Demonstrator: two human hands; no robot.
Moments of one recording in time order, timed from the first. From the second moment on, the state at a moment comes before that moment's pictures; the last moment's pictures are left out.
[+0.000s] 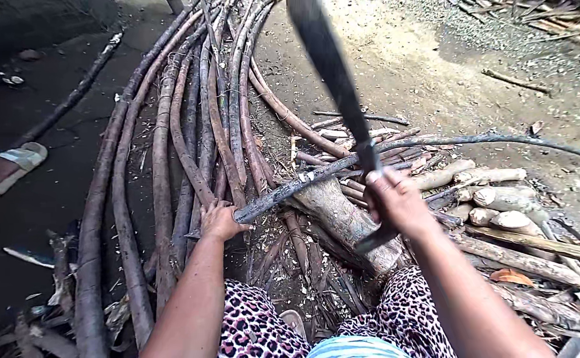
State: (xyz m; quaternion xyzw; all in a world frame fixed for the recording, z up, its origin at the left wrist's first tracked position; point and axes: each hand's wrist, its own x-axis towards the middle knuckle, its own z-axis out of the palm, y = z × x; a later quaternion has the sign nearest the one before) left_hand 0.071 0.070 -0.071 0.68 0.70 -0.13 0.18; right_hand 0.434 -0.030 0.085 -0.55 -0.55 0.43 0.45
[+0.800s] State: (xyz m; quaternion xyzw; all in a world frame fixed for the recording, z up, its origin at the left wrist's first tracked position) left_hand 0.106 0.051 -0.054 0.66 0.73 -0.13 0.14; right_hand 0.397 -0.021 -0.073 -0.73 -0.44 0.50 0.11
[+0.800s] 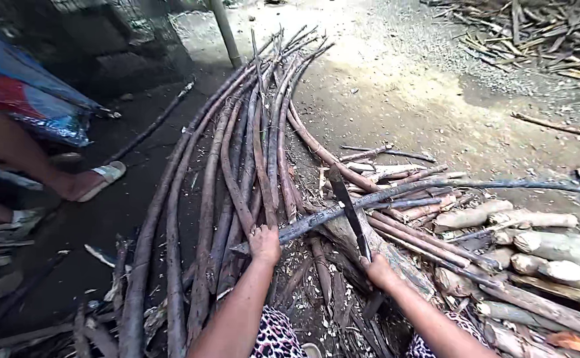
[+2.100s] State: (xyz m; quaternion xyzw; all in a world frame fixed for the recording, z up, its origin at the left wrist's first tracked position) left_hand 0.099 0.060 -0.026 0.65 0.69 -0.24 0.20; right_hand 0.420 -0.079 -0.109 -0.77 -0.52 0.38 0.03
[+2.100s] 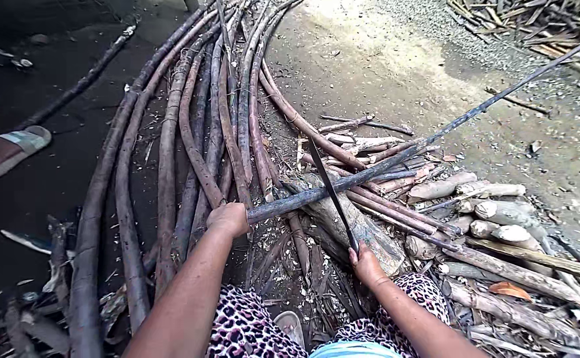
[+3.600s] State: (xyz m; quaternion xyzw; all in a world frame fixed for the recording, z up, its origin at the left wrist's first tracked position) left_hand 0.092 0.076 -0.022 0.62 0.73 -0.24 0.13; right_hand 0.387 -0.066 -0.092 -0.74 -0.49 0.45 0.09
